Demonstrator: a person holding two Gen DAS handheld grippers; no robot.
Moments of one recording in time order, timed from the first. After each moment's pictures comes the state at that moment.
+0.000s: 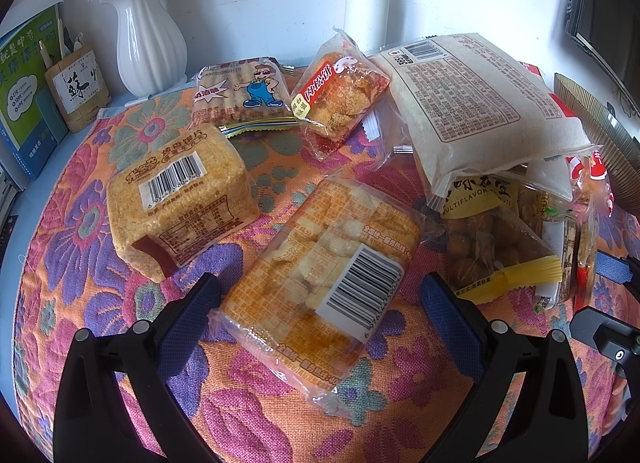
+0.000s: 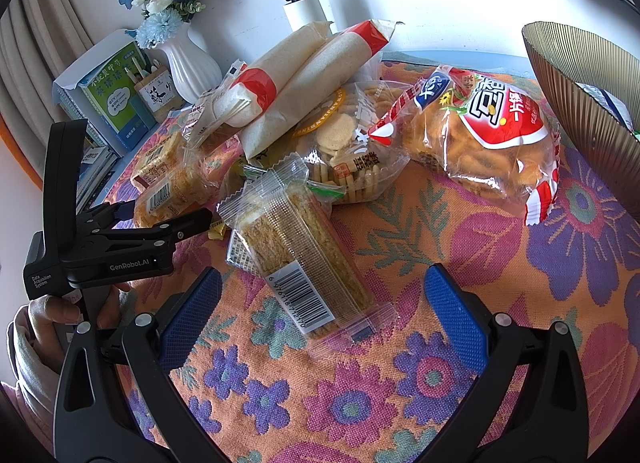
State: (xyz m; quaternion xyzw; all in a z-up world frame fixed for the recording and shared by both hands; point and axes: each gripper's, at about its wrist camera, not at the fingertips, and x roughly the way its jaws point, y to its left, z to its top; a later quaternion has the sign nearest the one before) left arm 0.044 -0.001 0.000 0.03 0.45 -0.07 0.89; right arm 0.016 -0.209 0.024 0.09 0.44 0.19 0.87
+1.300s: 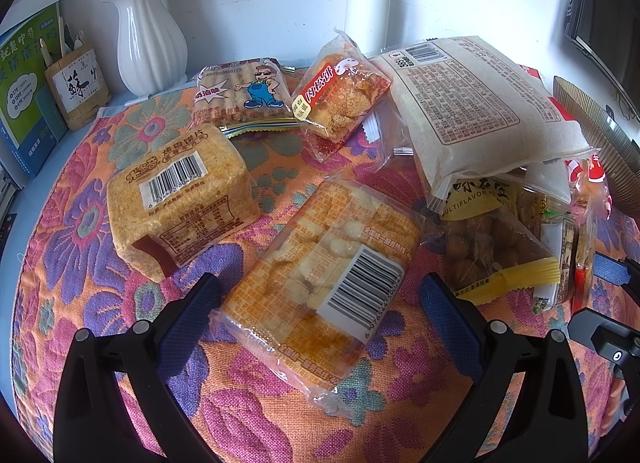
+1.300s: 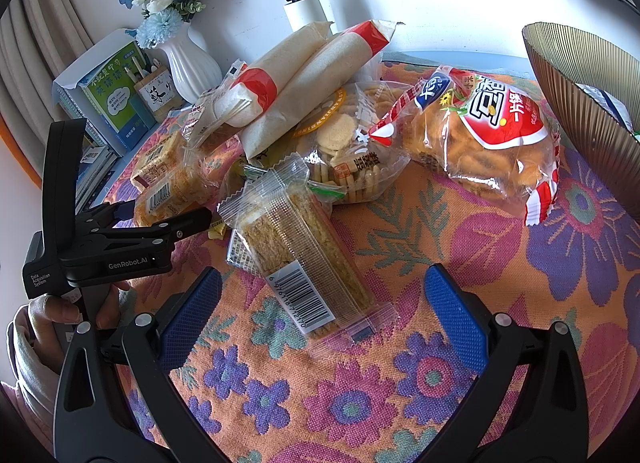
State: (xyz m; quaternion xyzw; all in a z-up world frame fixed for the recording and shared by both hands) left arm 0.041 -0.001 0.000 0.03 0.45 -0.07 0.89; right arm 0.014 -0.208 0.025 0.09 0.44 0.19 0.87
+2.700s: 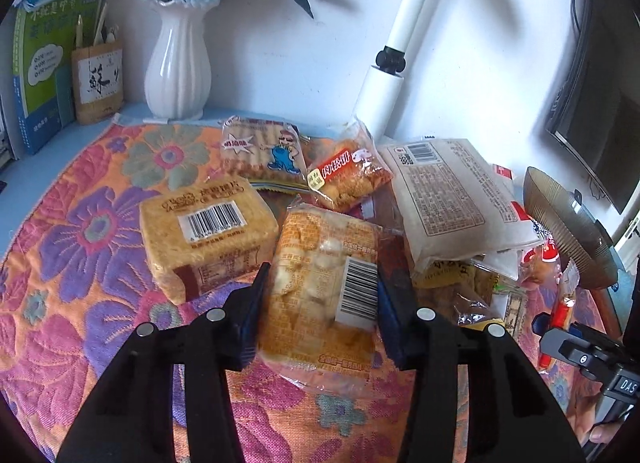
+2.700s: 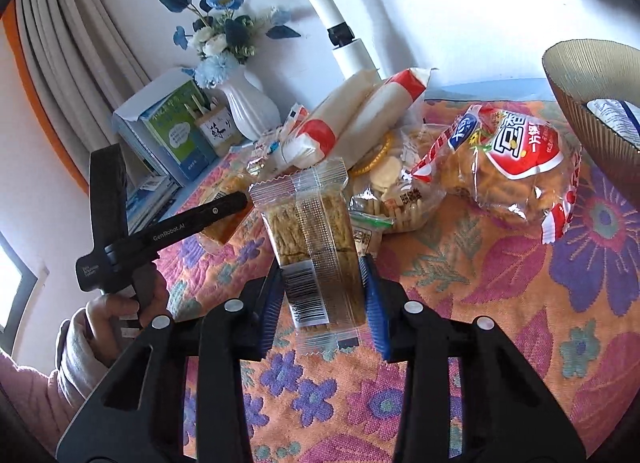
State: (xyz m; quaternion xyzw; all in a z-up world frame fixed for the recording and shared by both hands) left arm 0.034 0.035 0.021 -0.09 0.35 -0.09 0.93; right arm -0.002 -0.226 0.045 0.16 0.36 0.28 0.88
